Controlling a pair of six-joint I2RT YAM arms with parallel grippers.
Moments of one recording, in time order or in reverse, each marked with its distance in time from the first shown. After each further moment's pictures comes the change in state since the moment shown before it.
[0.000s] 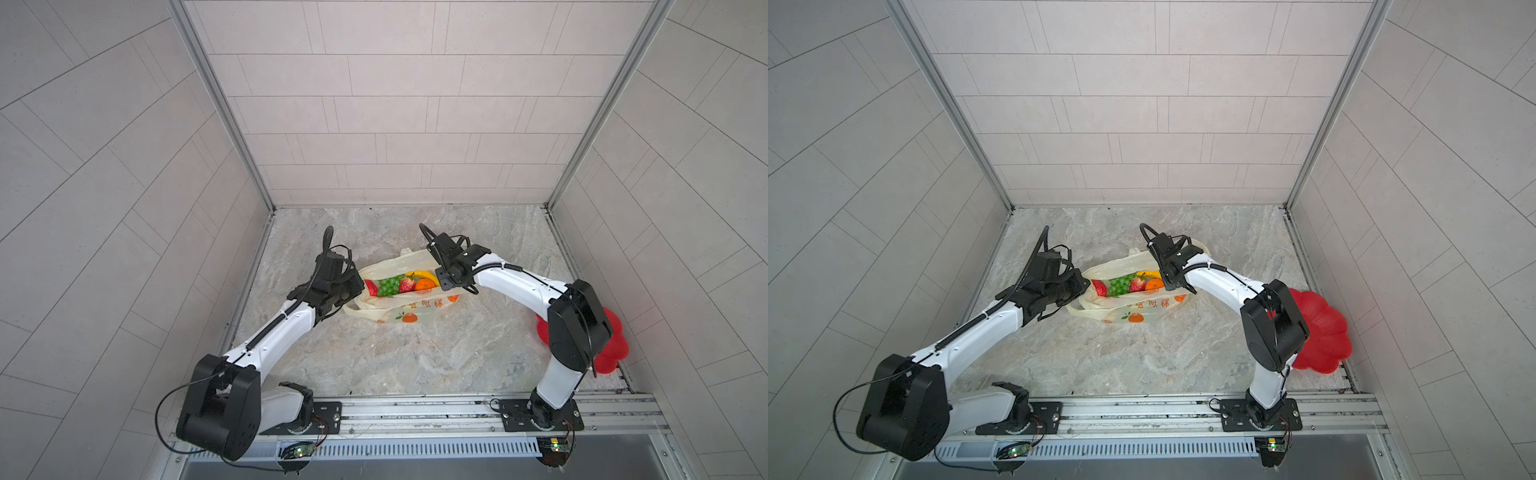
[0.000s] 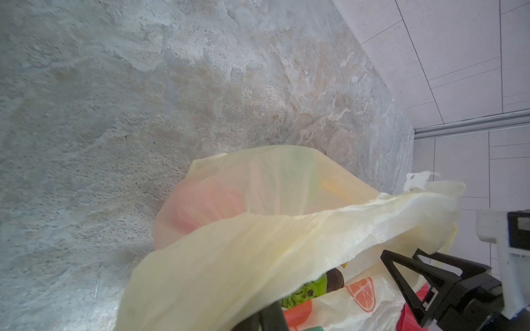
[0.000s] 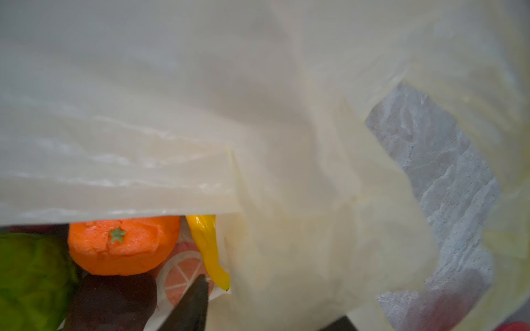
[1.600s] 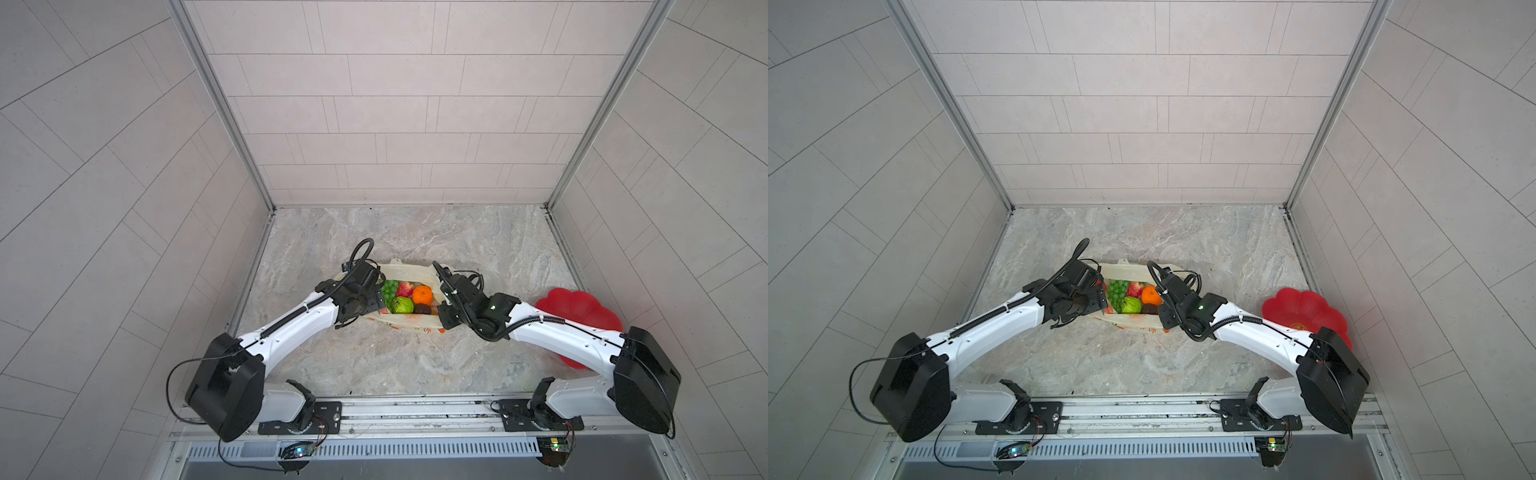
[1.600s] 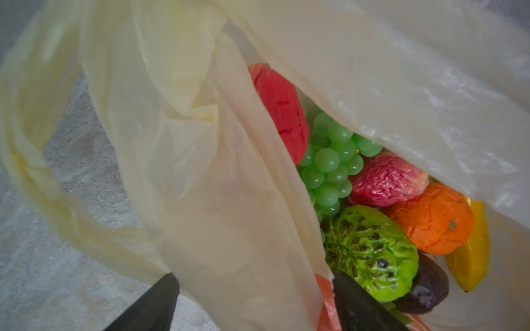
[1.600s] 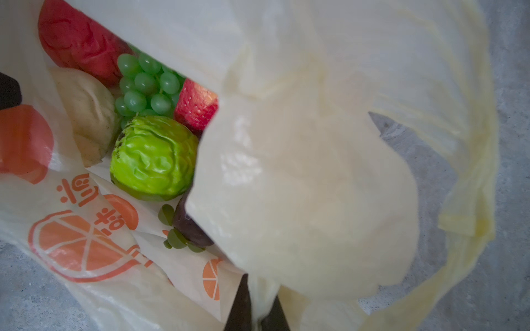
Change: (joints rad) left arm -0.282 0.119 0.152 -0.387 -0.357 -0.019; right arm 0.189 -0.397 -0.447 0.314 -0.183 0.077
